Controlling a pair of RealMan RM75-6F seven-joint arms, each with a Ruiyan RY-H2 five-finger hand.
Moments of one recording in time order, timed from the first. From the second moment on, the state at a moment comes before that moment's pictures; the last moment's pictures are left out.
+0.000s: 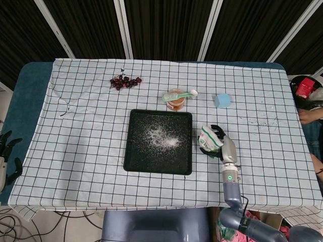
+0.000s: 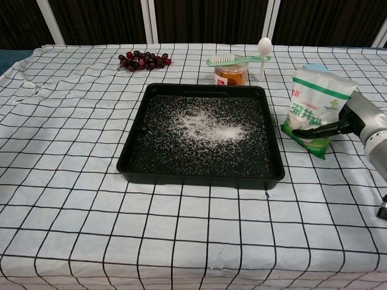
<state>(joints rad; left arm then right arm) -0.08 -1.12 -0.10 -1.68 1.43 1.53 0.02 0.45 -1.88 0.37 -1.14 -1.11 1.14 0.25</state>
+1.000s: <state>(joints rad) -0.07 -1.12 -0.10 -1.69 1.42 1.53 0.02 0.48 -1.85 0.38 -1.11 -1.18 1.15 0.32</state>
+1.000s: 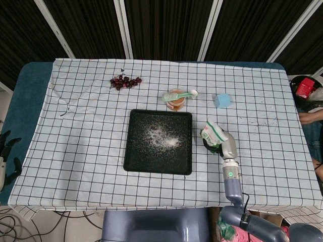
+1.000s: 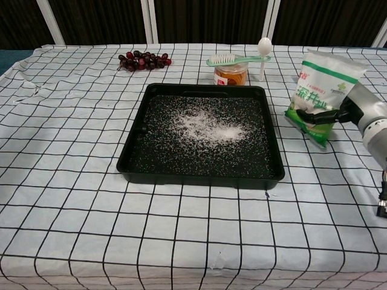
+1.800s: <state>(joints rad) -0.07 -1.12 -0.10 -1.69 1.43 1.53 0.02 0.69 -1.26 0.33 -1.53 -1.18 0.62 0.11</state>
